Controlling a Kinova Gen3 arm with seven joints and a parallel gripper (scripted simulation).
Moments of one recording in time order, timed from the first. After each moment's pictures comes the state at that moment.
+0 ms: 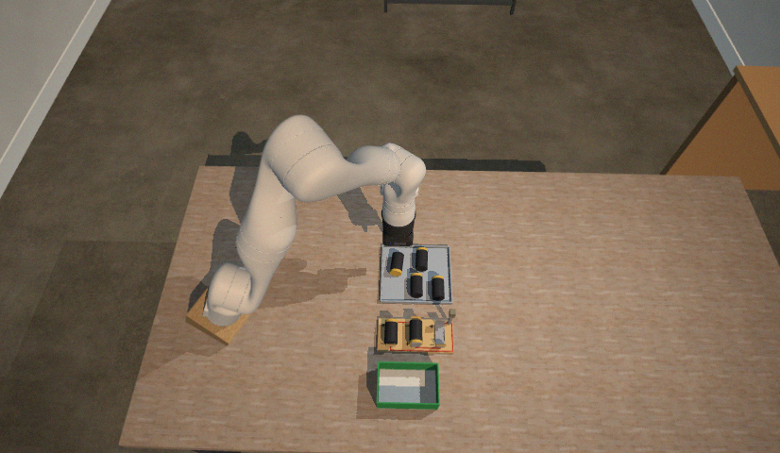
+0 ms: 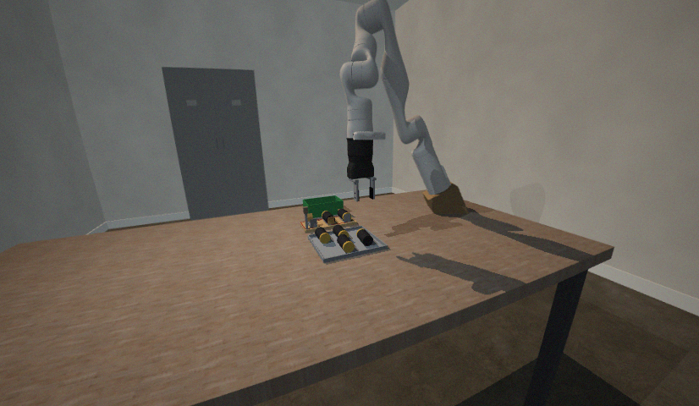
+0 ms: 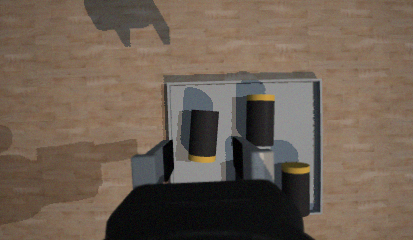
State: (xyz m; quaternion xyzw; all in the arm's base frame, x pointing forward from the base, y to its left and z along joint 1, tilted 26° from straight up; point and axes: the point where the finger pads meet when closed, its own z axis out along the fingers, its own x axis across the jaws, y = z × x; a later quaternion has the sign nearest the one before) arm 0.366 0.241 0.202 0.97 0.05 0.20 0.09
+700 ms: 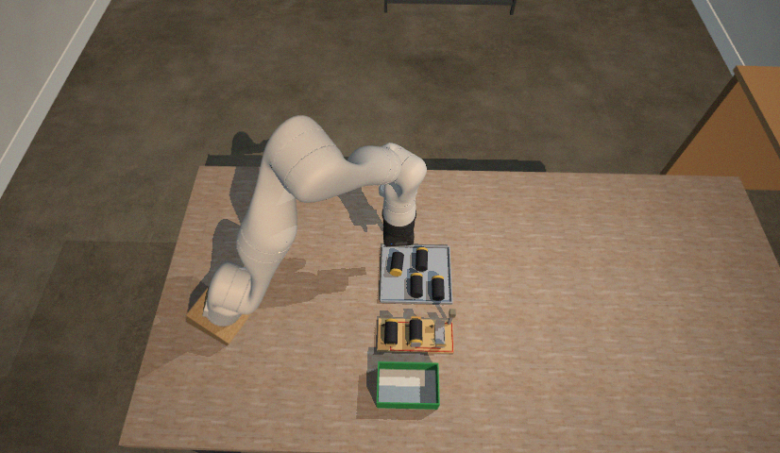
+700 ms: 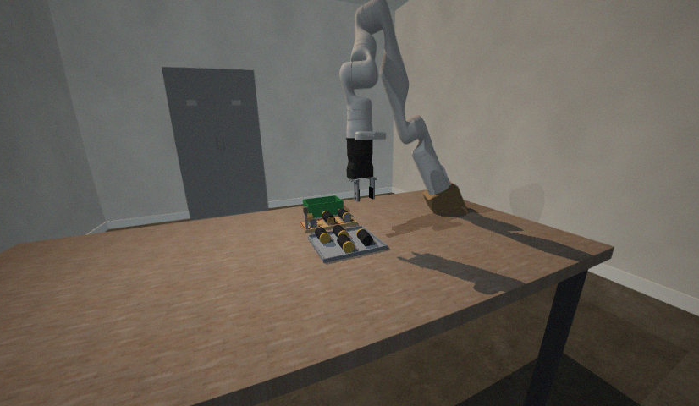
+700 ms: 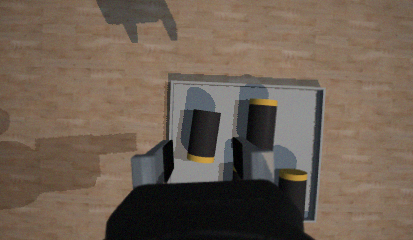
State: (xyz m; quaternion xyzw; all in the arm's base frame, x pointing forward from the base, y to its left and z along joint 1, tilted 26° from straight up) arm 0.365 0.241 0.202 0.97 0.09 0.20 0.10
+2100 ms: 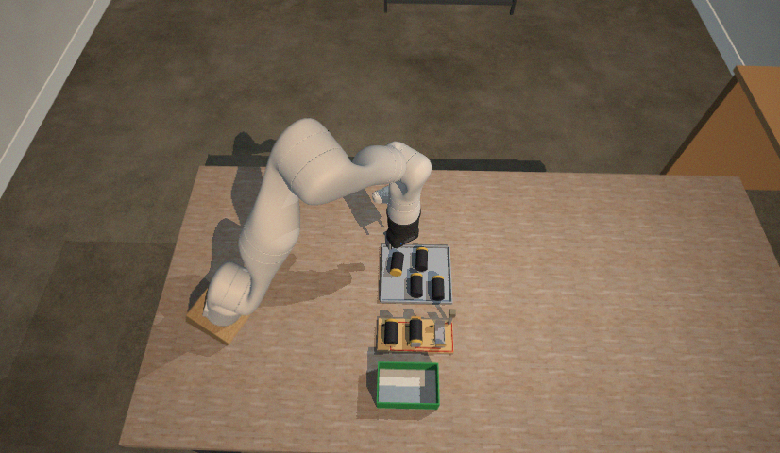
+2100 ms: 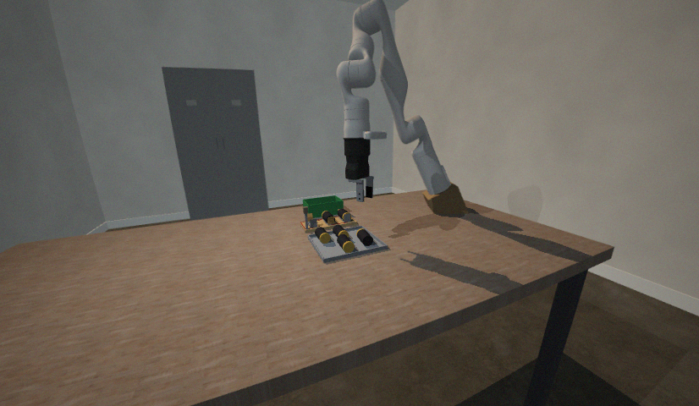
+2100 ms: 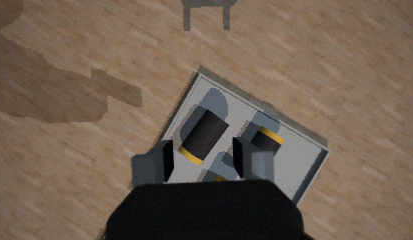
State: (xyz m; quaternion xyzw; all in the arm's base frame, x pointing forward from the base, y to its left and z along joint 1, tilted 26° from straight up) arm 0.364 0.242 0.202 0.92 0.32 0.17 0.14
